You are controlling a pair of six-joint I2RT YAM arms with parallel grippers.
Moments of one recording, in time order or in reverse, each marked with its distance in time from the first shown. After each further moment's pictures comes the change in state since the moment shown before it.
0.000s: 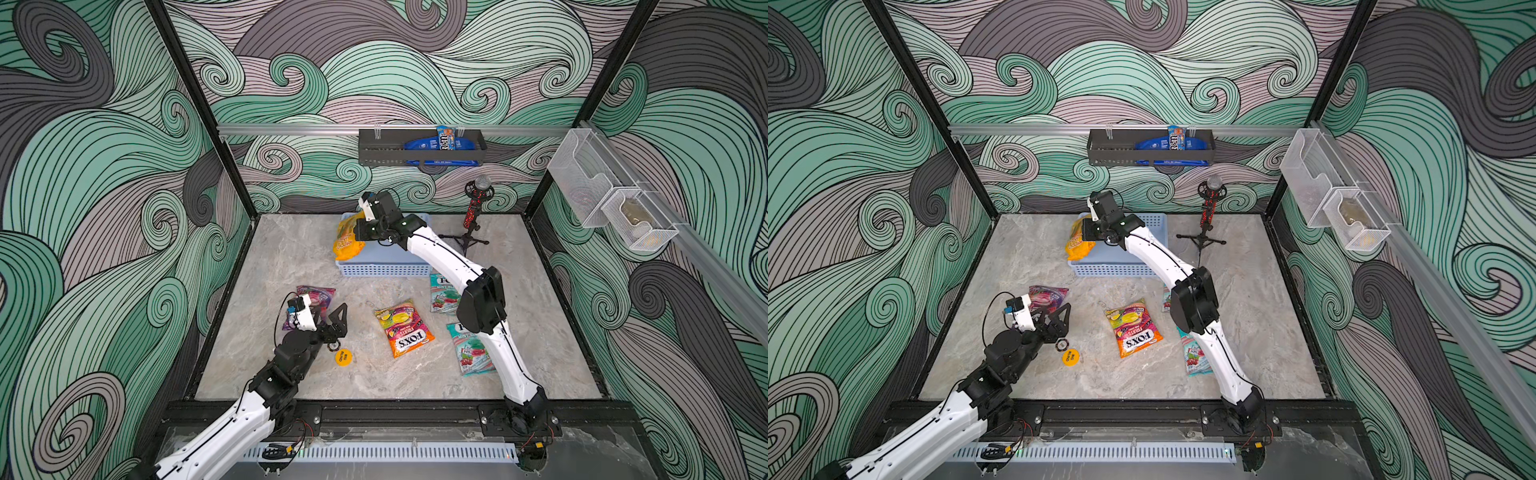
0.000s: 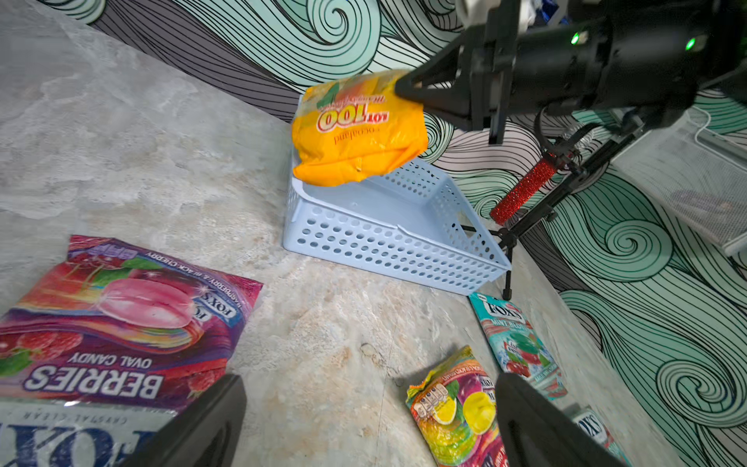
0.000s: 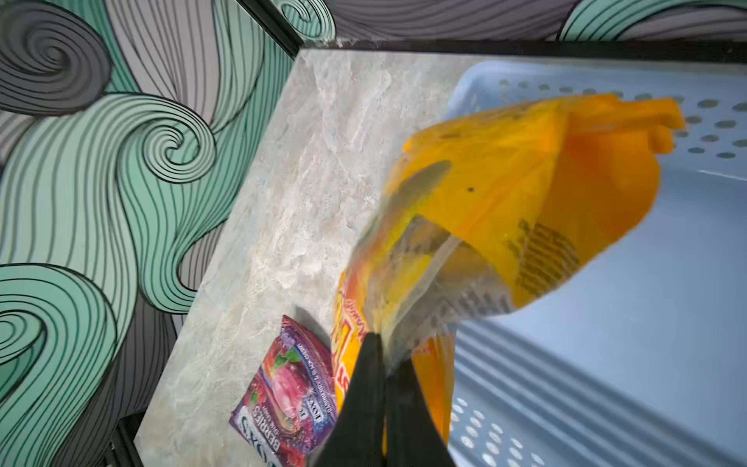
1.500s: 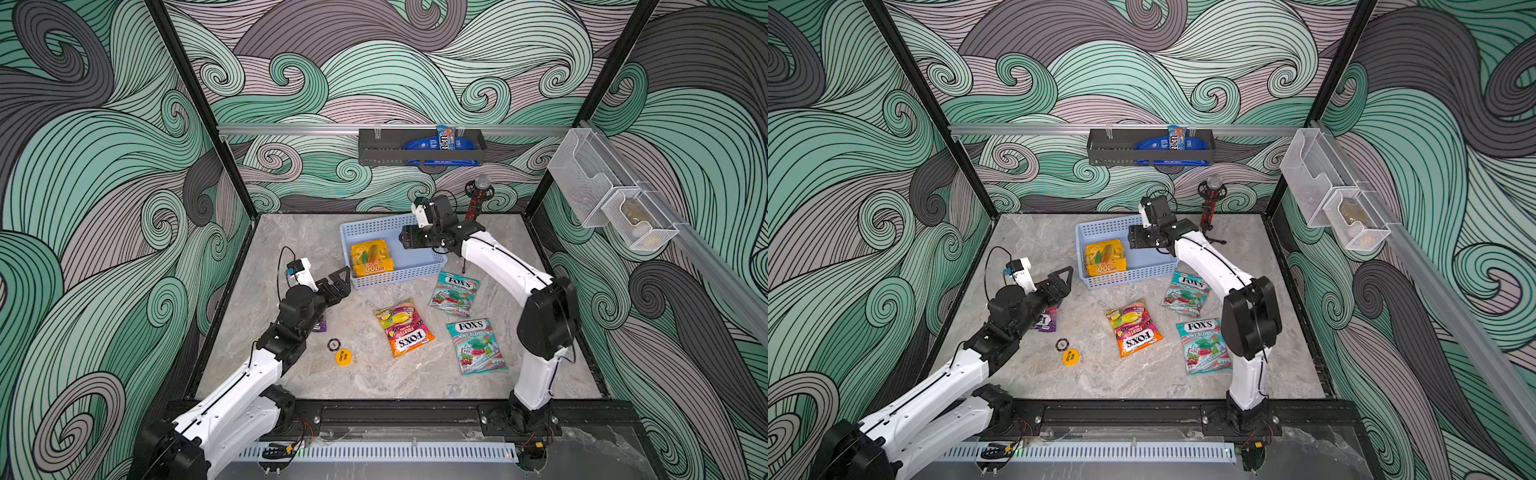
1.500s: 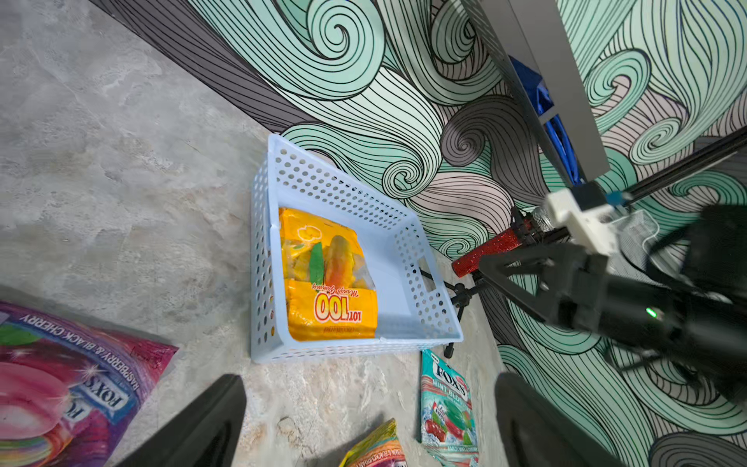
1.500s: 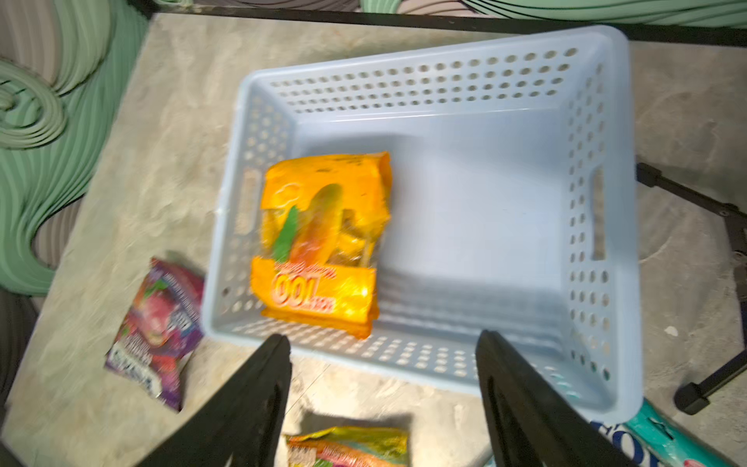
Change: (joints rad) left arm 0.199 0.399 0.372 -0.002 0.246 -0.201; right arm -0.140 -0.605 -0.745 0.027 0.084 -0.181
